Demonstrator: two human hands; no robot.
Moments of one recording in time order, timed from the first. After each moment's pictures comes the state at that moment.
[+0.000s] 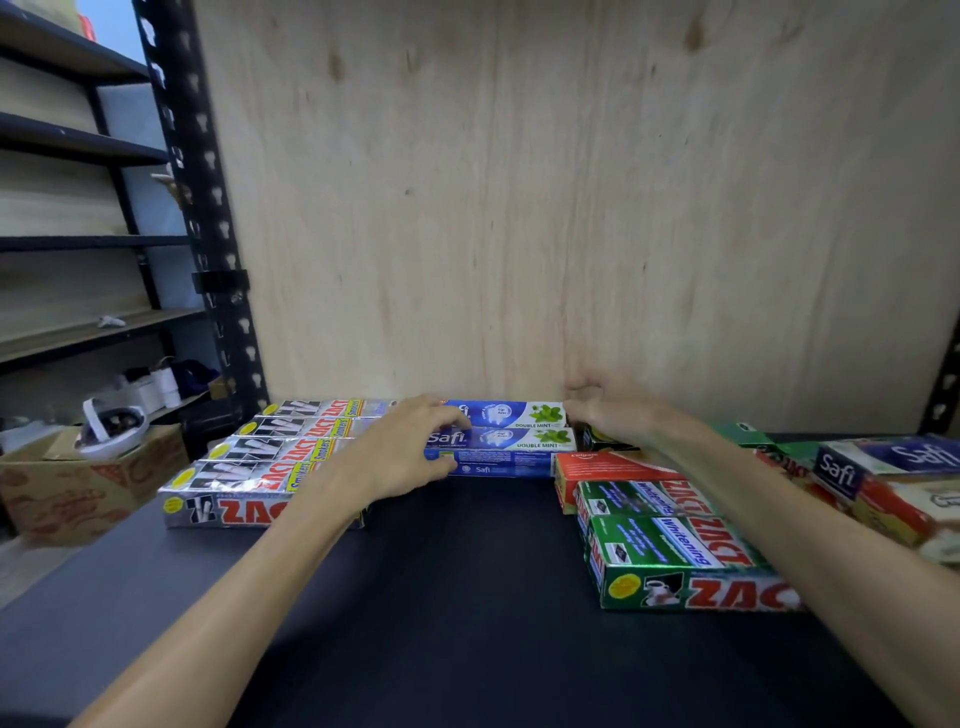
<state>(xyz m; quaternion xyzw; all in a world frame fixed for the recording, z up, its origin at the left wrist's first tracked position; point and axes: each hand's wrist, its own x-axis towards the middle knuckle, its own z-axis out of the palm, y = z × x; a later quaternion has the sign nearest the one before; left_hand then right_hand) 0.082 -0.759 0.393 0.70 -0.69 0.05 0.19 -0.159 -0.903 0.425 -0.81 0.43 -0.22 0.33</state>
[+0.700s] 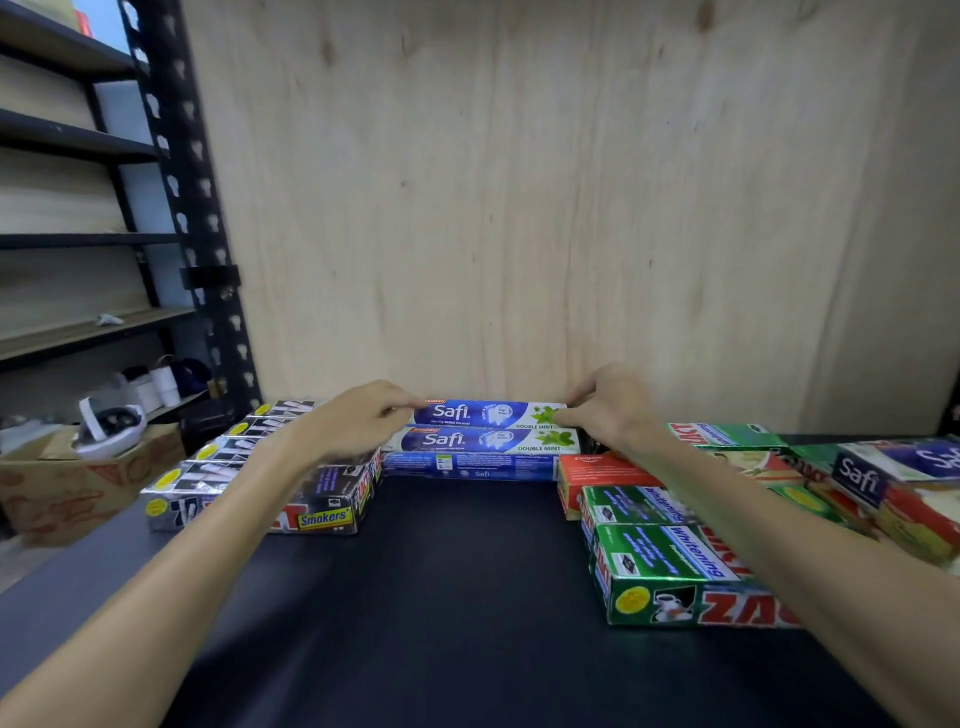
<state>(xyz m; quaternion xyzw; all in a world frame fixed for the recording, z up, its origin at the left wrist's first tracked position) 0.128 -0.765 0.415 0.75 -0.64 -0.01 0.18 -0.135 -0.916 0.411 -0.80 0.46 -0.31 0.22</state>
